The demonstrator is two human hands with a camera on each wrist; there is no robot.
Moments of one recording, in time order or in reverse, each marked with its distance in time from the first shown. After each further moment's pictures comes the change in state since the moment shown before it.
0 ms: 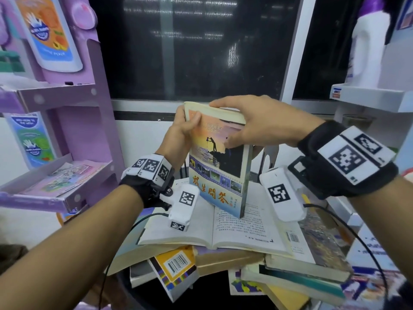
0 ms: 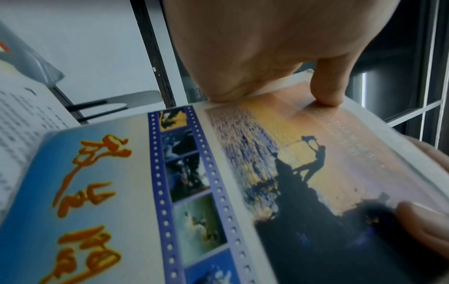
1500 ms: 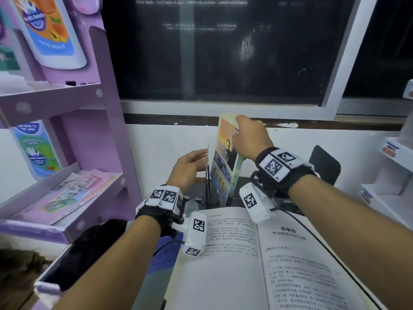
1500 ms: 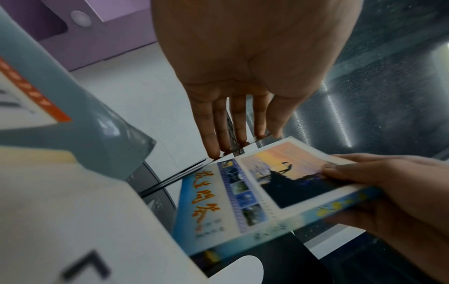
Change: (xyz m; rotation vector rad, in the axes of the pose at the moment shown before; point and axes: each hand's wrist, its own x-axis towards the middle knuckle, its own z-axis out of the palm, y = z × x) left_hand 0.068 -0.081 -0.119 0.380 0.262 -0.351; right_hand 0.206 0.060 0.127 -0.015 0.263 0.261
